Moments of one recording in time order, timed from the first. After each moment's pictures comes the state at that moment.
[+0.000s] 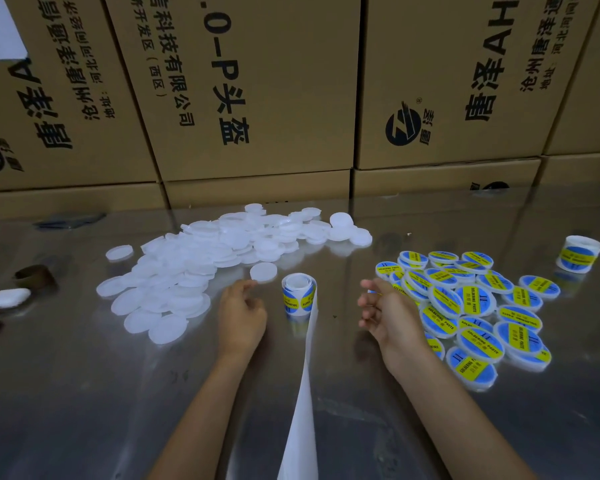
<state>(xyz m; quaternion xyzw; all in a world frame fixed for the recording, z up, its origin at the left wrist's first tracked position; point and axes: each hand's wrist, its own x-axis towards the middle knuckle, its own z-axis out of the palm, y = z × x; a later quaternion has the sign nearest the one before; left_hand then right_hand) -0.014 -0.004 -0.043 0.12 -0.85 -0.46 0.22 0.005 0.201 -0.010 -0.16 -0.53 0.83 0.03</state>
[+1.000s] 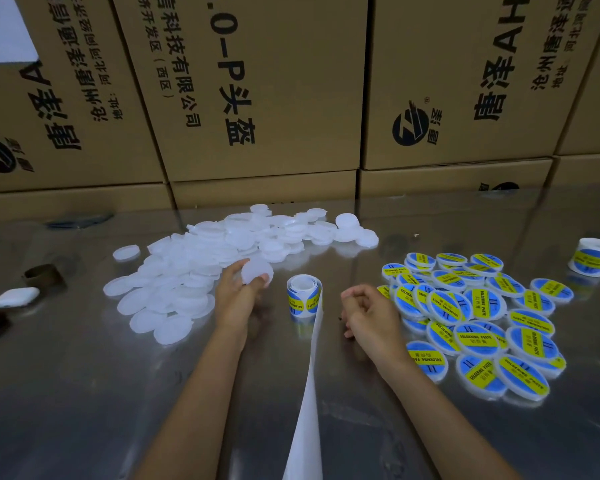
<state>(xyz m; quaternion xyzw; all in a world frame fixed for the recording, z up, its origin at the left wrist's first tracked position) -0.048 -0.021 -0.039 0.14 -0.66 -0.71 0.19 -0.012 0.183 -0.047 -0.05 -0.76 0.64 0.13</state>
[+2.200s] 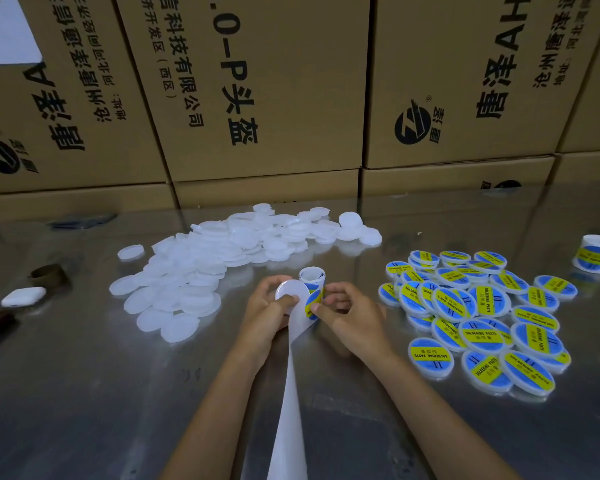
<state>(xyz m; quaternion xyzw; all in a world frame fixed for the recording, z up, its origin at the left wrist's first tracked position) -0.009 0.007 -0.036 0.05 -0.64 -0.76 0.05 -0.018 0.162 -0.053 0.03 -0.83 0.54 0.12</state>
